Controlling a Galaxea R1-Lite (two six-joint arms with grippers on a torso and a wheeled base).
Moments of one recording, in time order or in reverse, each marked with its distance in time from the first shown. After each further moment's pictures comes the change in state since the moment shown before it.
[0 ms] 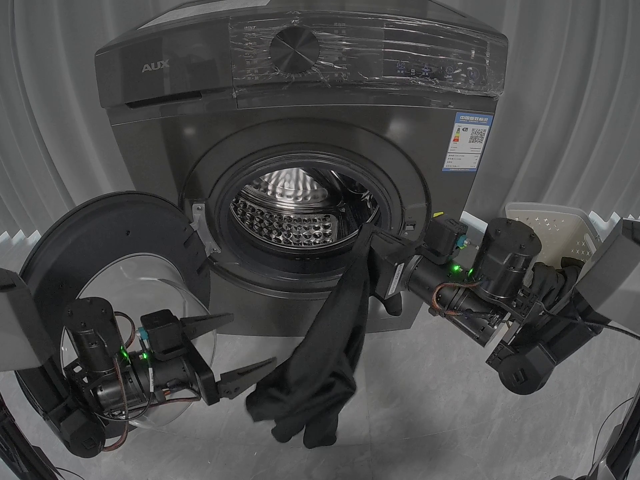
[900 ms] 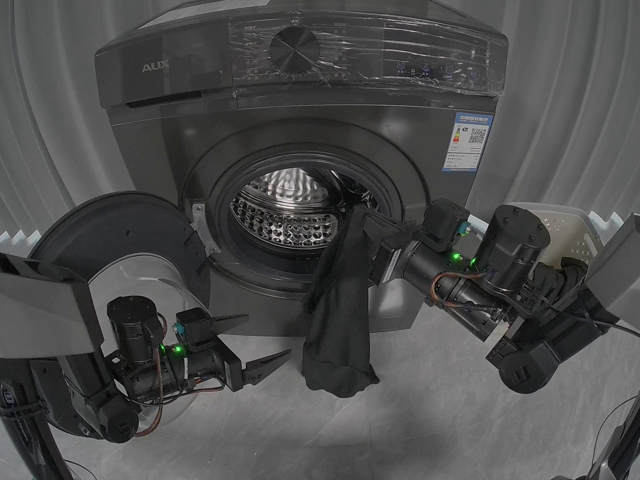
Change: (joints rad) left arm 0.002 0.204 -0.137 0.001 0.036 0.007; right arm 0.034 -0.029 -0.039 -0.013 0.007 0.004
